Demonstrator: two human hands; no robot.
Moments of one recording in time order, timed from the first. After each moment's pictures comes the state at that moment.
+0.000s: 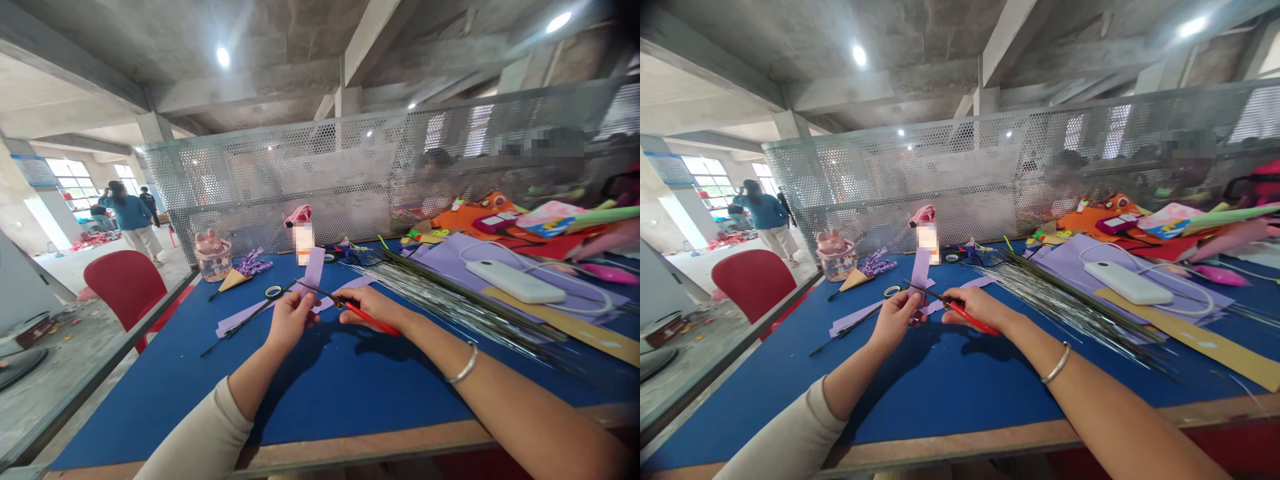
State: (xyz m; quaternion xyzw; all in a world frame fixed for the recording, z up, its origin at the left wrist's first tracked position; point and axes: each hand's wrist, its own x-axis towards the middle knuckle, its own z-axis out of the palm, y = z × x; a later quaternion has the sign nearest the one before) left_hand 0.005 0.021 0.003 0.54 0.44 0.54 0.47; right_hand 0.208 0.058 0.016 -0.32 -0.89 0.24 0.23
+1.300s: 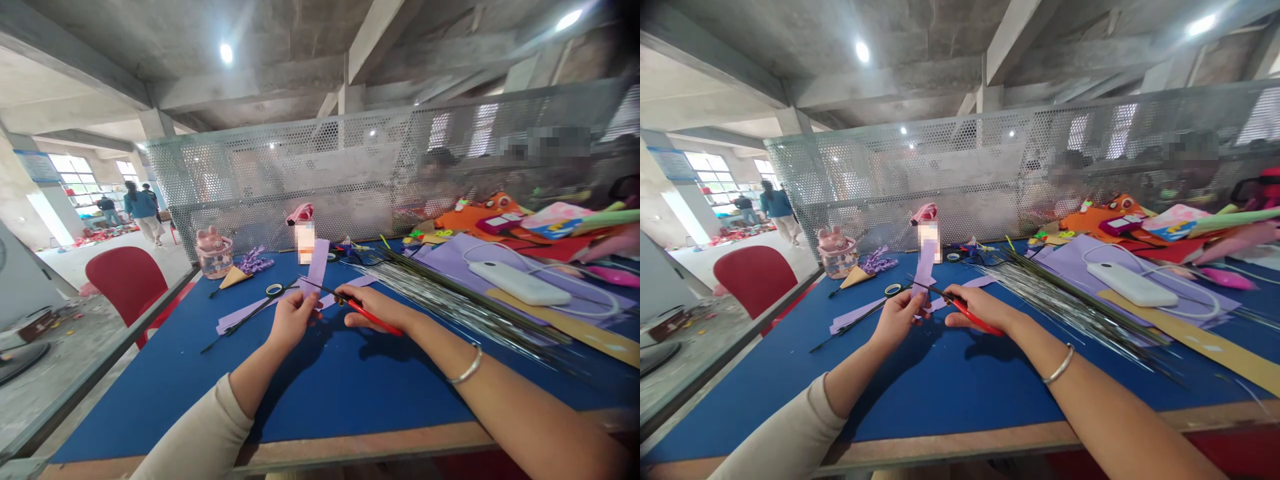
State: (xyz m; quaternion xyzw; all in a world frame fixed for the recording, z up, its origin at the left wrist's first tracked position) left_hand 0.005 0.022 -0.001 0.54 0.45 0.54 0.47; right_hand 0.211 0.056 0.018 -0.32 -0.89 0.25 0.21
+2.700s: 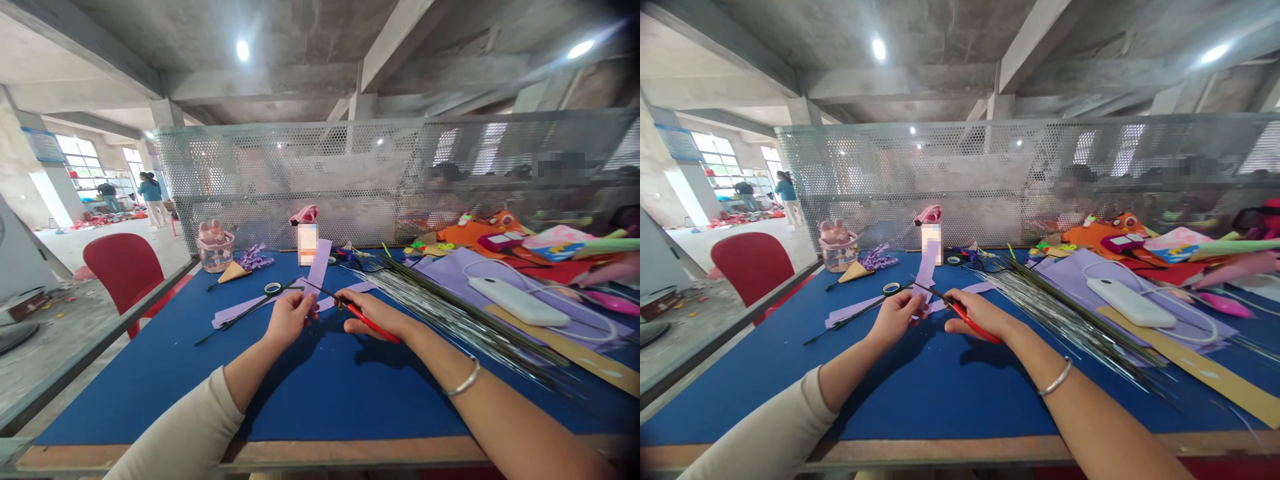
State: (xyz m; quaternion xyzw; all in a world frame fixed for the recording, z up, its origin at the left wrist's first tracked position) left_hand 0.002 0.031 -0.011 0.54 0.46 0.54 0.46; right_hand 0.212 0.055 0.018 -0.31 -0.90 0.24 0.21
